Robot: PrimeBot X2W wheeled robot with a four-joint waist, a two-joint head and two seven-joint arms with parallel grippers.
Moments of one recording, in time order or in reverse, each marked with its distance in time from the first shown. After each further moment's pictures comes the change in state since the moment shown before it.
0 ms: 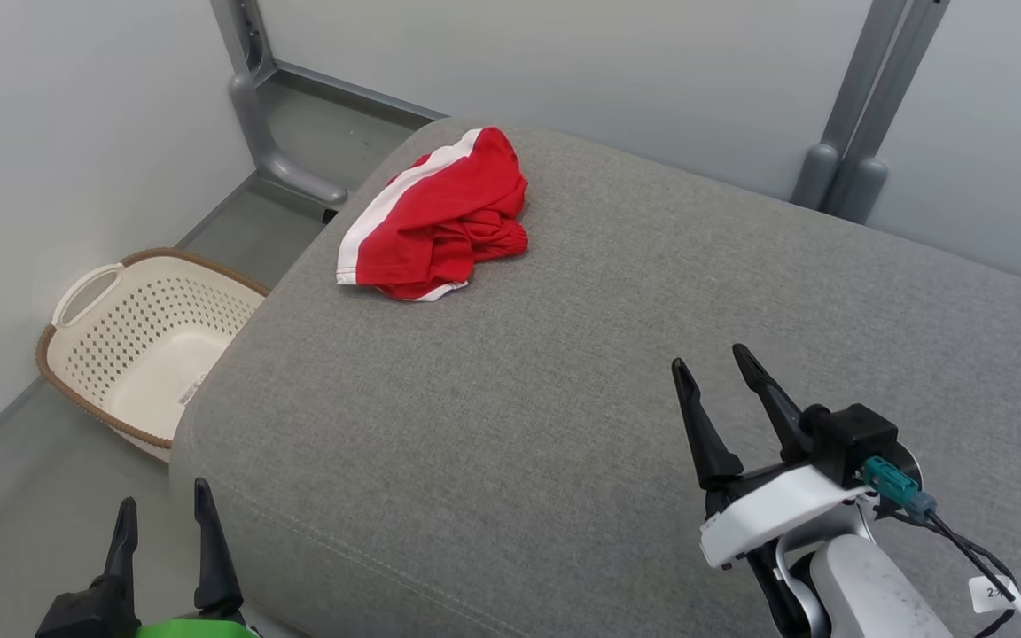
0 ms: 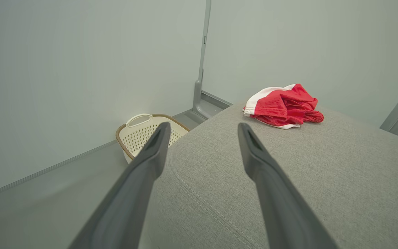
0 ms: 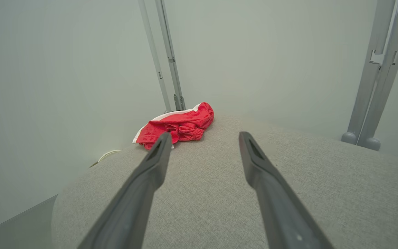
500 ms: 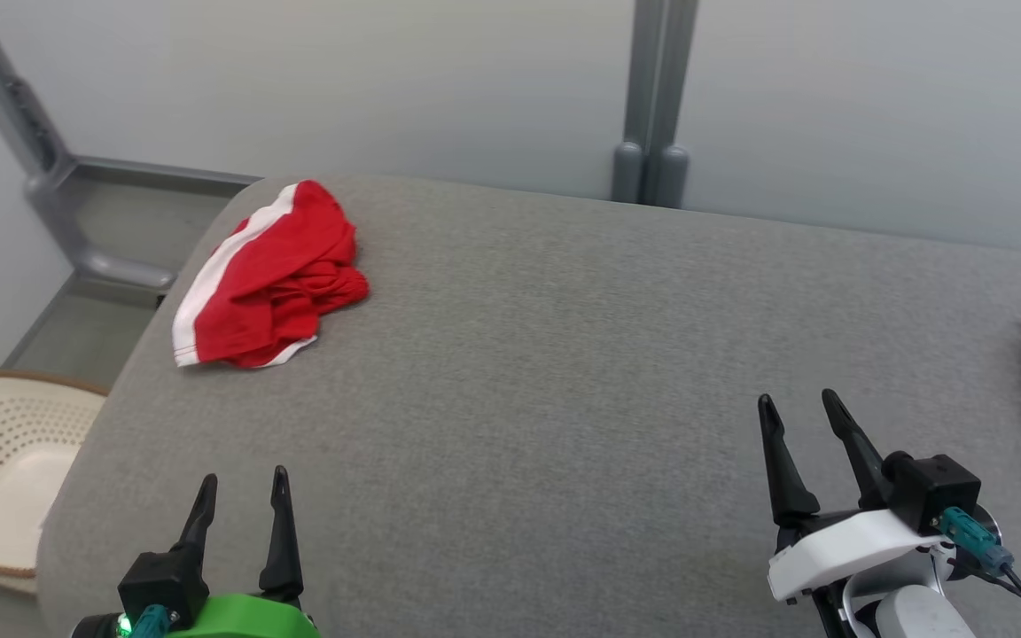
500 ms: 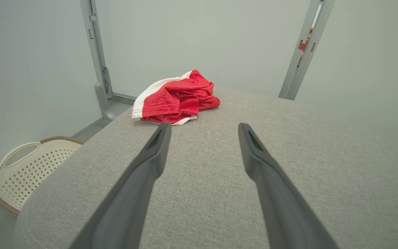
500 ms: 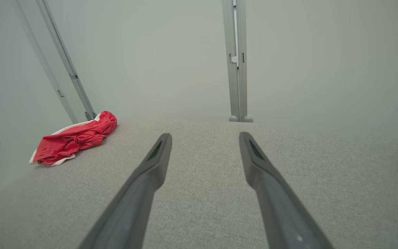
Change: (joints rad) left arm -0.092 0.003 -0.111 0.133 0.026 -0.058 0.001; right arm 0.130 -0.002 -0.150 -0.052 -0.023 0.001 0.000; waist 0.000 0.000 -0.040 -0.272
